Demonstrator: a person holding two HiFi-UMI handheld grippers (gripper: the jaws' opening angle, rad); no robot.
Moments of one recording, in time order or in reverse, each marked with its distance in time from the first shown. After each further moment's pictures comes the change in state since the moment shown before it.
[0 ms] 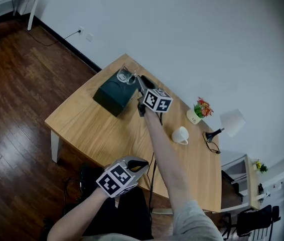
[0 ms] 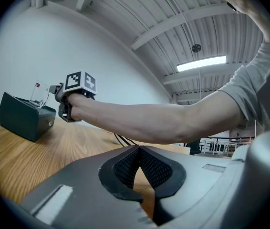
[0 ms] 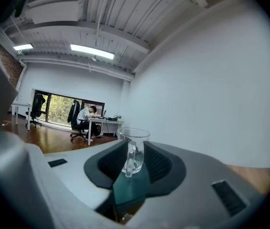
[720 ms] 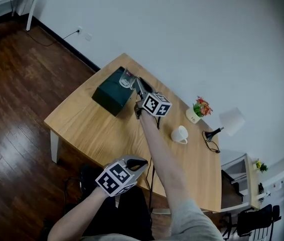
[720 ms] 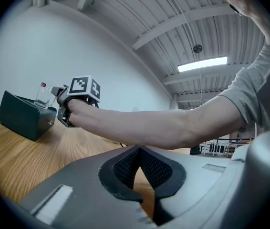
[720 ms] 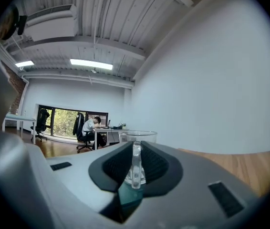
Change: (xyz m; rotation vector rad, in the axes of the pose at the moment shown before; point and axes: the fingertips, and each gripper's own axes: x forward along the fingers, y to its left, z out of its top) left arm 0.001 0.004 -0.003 -0.015 0.008 0.003; right arm -0.009 0.010 -0.007 0.111 -0.098 0.076
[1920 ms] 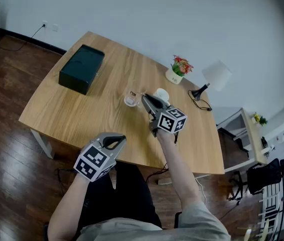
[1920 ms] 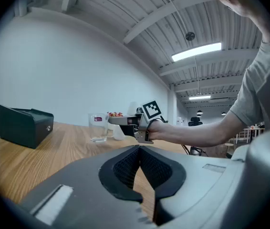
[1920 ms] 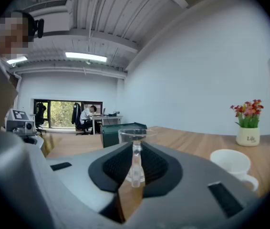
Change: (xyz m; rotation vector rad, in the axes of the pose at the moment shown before) left arm 0.011 -0.002 -0.006 0.119 0.046 0.042; right arm -0.265 -0.030 -0.047 0.003 0.172 -0.074
